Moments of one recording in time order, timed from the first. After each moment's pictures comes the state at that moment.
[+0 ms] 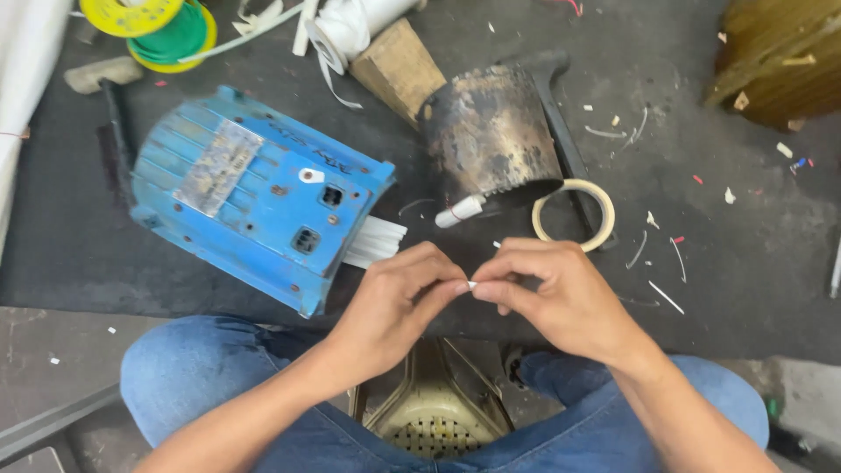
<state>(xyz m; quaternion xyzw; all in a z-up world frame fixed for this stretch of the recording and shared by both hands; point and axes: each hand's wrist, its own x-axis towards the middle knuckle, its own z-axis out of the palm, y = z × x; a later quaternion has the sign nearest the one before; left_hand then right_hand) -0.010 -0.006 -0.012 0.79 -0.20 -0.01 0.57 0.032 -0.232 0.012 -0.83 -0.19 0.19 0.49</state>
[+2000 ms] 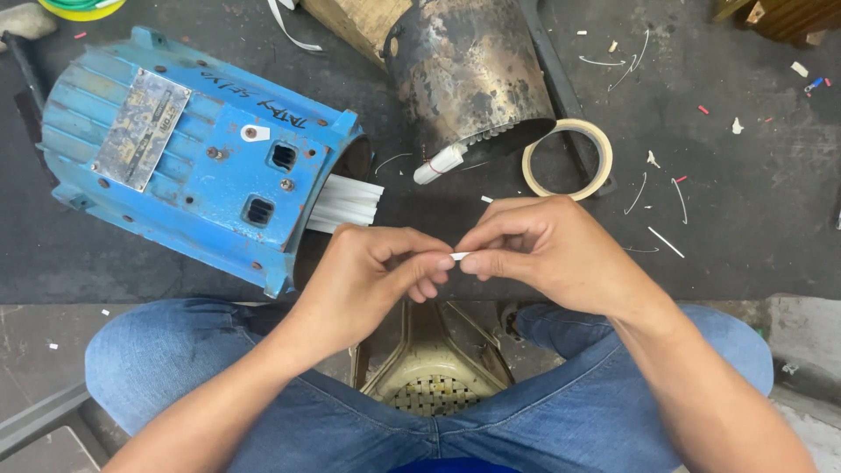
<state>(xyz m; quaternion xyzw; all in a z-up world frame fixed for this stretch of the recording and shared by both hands) -0.007 -0.006 -0.013 0.76 -0.07 -0.18 0.63 0.034 -0.242 0.001 -0.78 -0.16 0.29 0.54</state>
